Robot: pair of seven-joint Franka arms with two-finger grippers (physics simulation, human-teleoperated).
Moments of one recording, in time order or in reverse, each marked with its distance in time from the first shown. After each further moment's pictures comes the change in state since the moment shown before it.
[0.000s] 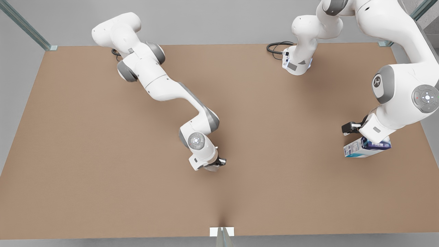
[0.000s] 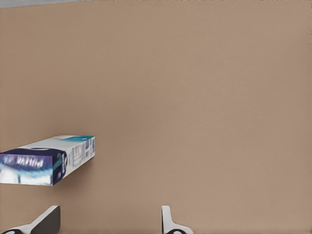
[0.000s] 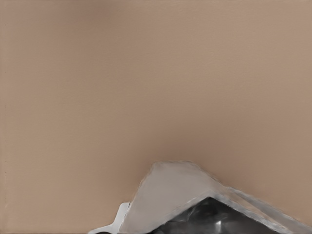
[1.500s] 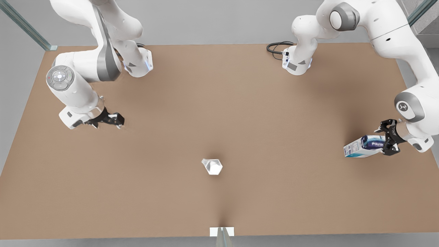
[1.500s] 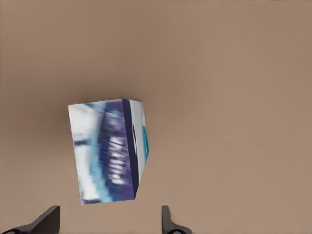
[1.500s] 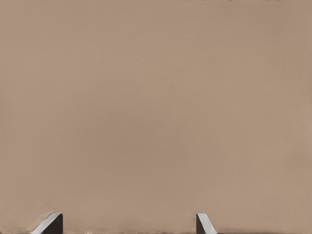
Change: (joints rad) left arm 0.005 0.121 0.380 -0.264 -0.274 0.341 -0.983; right arm -0.602 -1.120 0.042 -0.887 -0.160 -0.450 -0.747
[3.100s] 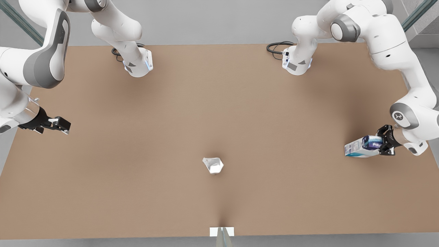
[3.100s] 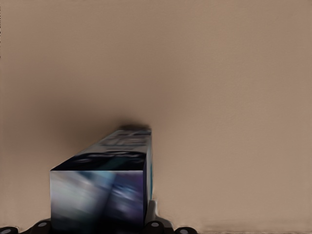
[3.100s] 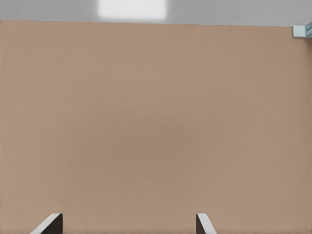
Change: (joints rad) left arm 0.045 0.093 0.017 -0.010 -0.047 0.081 0.087; right arm -0.069 0.182 -0.117 0.376 0.008 -0.128 -0.107
